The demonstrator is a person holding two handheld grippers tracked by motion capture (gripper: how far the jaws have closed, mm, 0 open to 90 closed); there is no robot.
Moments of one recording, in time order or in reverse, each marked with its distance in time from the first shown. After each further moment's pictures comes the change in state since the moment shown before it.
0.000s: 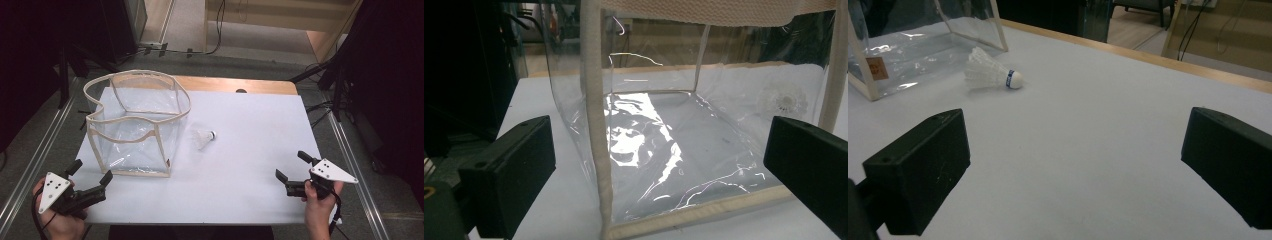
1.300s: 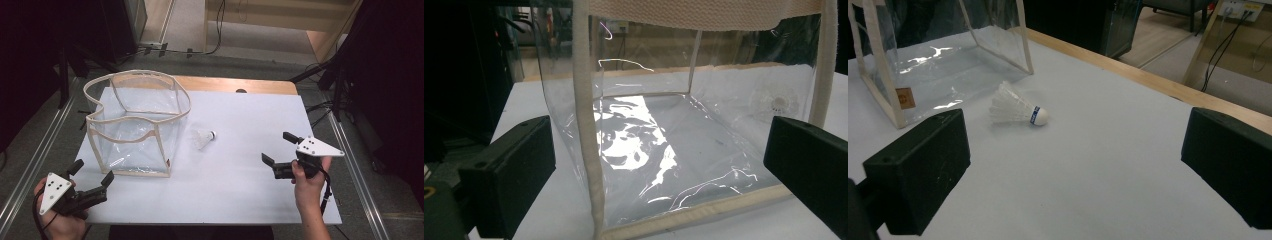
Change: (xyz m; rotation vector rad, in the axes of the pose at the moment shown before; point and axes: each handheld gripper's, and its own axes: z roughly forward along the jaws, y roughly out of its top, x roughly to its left) left arm -0.003 0.002 -0.001 -0.012 -0.008 0.008; right arm 0.012 0.062 0.034 0.027 0.088 -0.065
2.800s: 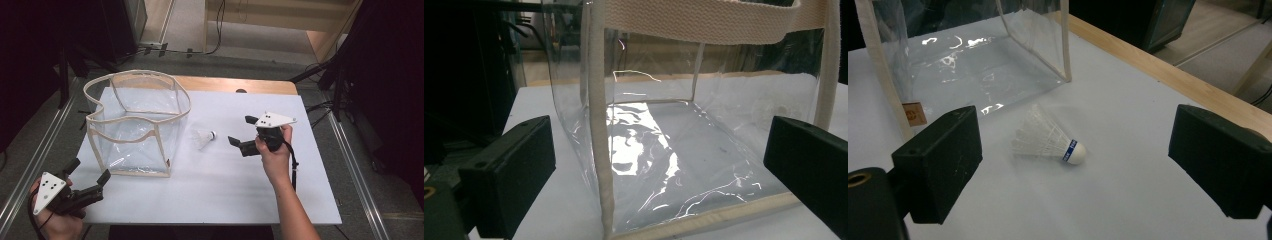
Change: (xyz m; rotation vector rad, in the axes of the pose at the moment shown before) left arm 0.006 0.003 -0.002 -0.021 -0.002 -0.016; right arm 0.013 0.044 0.093 0.101 0.154 -0.067
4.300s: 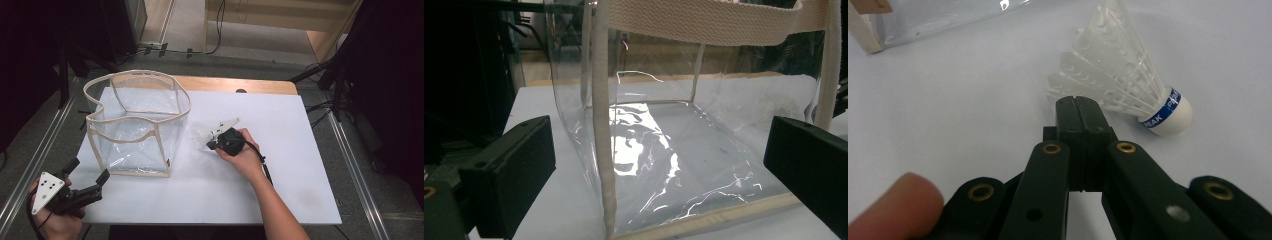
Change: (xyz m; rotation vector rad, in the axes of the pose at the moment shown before) left arm 0.003 0.000 -0.001 -0.001 -0.001 -0.005; right arm 0.023 -0.020 0.106 0.384 0.149 -0.113
